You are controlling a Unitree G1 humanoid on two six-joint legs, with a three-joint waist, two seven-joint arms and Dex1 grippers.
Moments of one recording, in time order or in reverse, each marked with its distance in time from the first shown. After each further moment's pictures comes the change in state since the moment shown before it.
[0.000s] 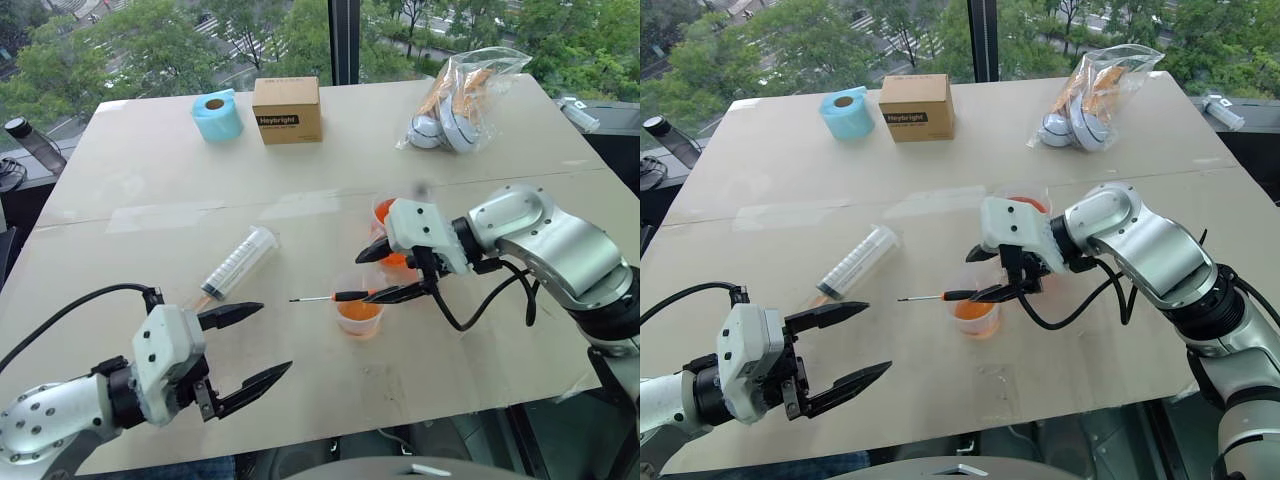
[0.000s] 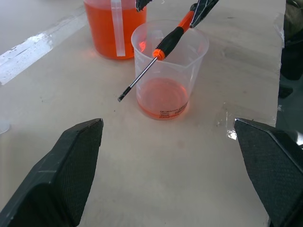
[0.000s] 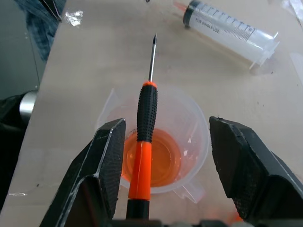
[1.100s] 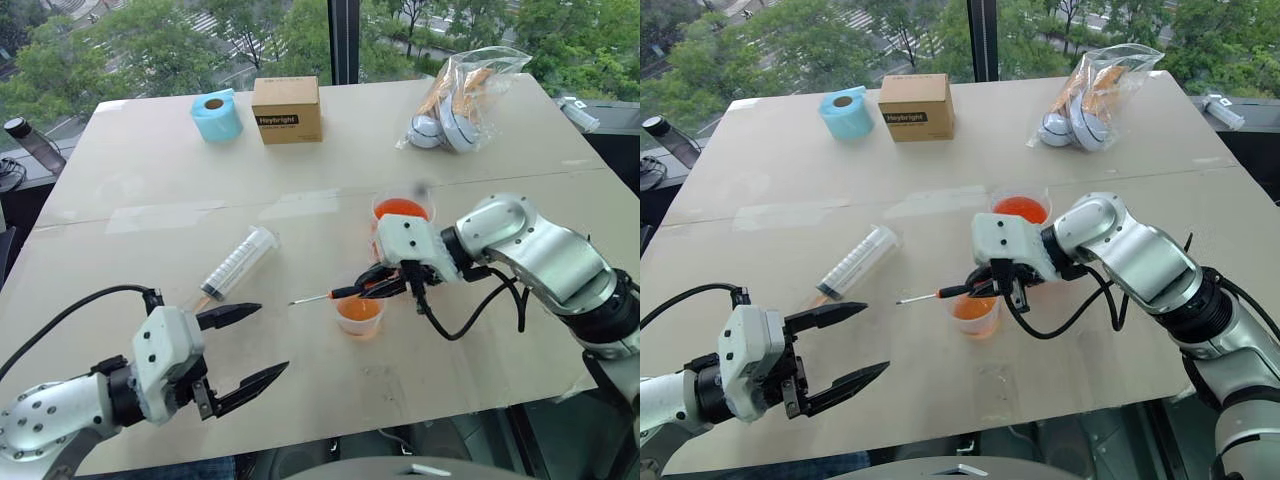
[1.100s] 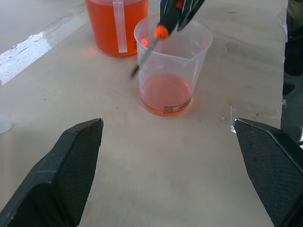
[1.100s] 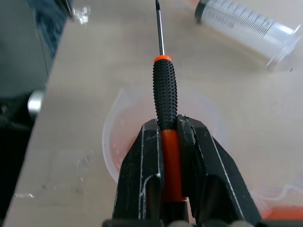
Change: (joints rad) left arm -0.034 -0.022 -0.018 0.029 0.045 -0.022 -0.036; right arm -0.004 0.030 -0.078 0.003 0.076 0.073 0.019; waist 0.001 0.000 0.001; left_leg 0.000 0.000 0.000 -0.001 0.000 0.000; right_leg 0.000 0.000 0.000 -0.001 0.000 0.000
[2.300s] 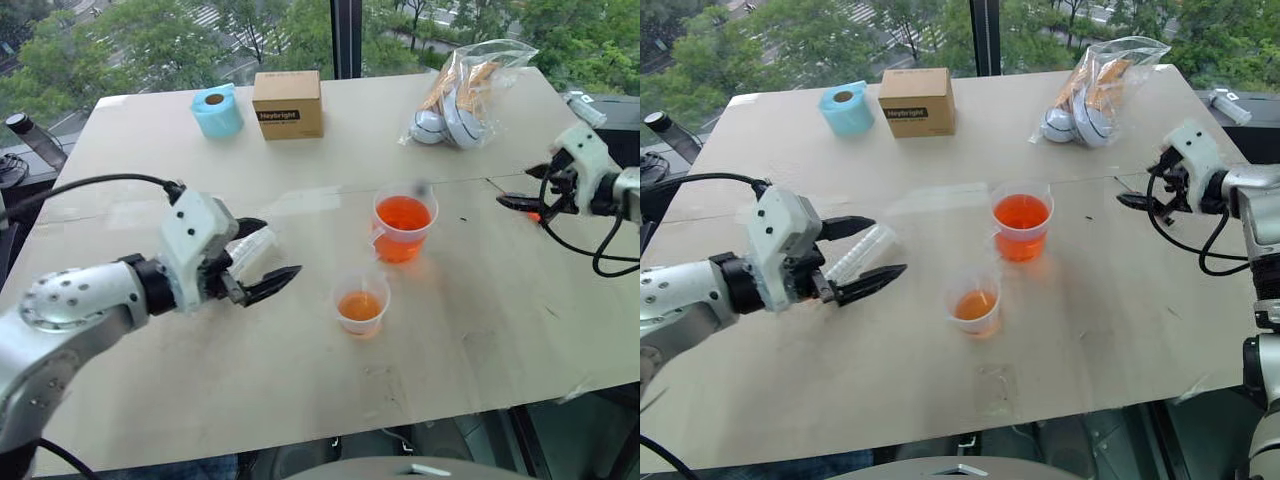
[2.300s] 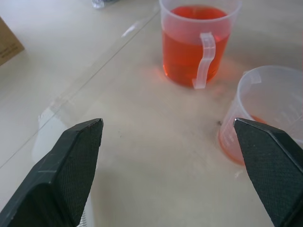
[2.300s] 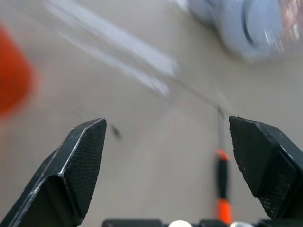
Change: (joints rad) left arm -0.655 0.350 -0.114 0.110 -0.317 0.525 0.408; right arm 0.035 -0.226 -0.381 0.669 -0.165 -0.272 -0.113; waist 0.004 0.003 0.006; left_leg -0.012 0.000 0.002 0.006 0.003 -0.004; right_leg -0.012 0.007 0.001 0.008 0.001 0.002
